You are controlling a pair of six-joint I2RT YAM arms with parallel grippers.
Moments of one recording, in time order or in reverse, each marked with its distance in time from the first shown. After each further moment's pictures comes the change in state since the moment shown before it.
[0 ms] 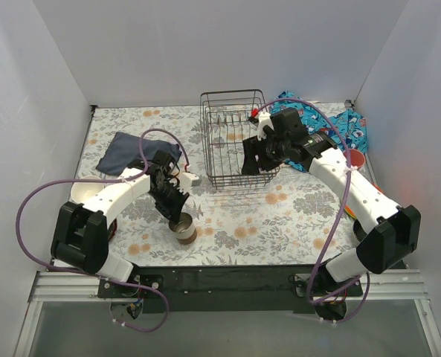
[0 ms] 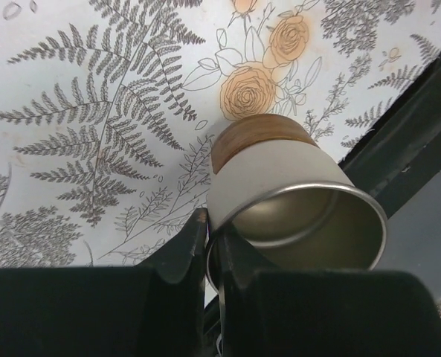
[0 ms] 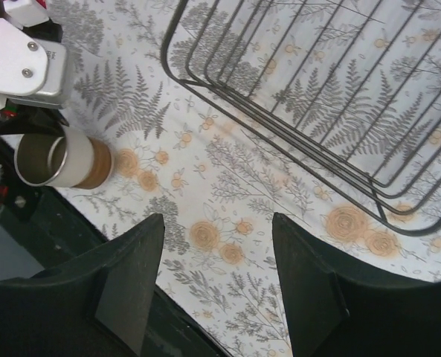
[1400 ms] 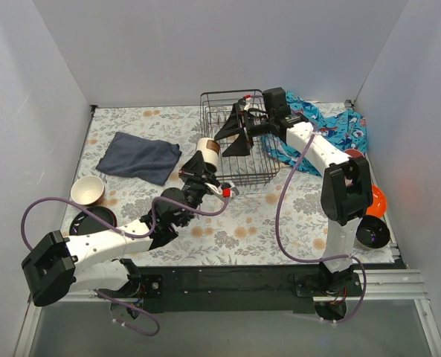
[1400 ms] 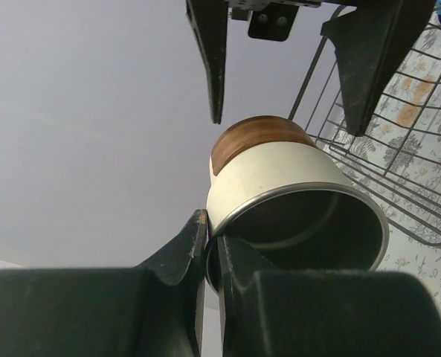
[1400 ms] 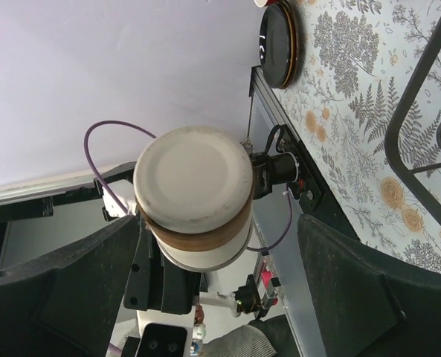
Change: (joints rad) left arm -0.589 -0.334 -0.412 1.686 -0.951 0.894; right arm -0.138 0.476 0.247 0.426 -0.865 0.835
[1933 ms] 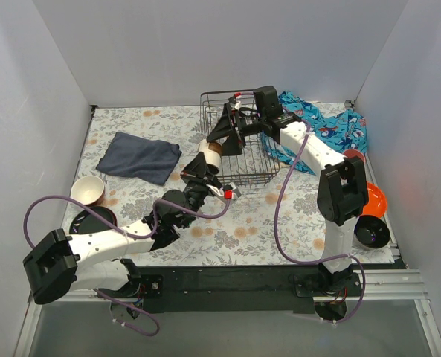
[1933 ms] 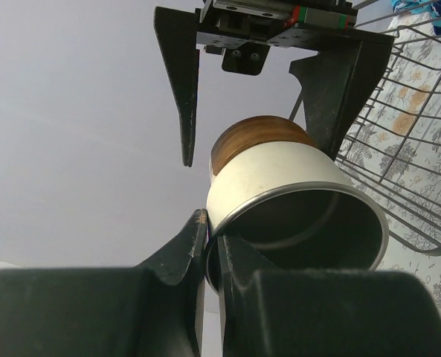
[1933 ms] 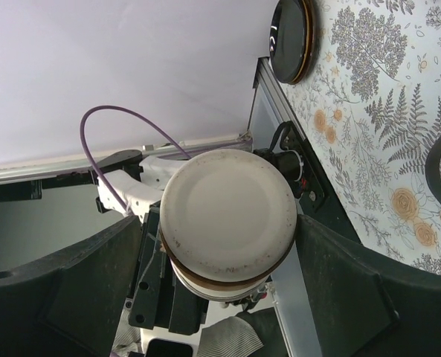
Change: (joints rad) left arm -0.025 0.017 -0.010 0.048 -0.011 0.001; right arm 0.056 0.022 0.051 0.021 0.003 0.003
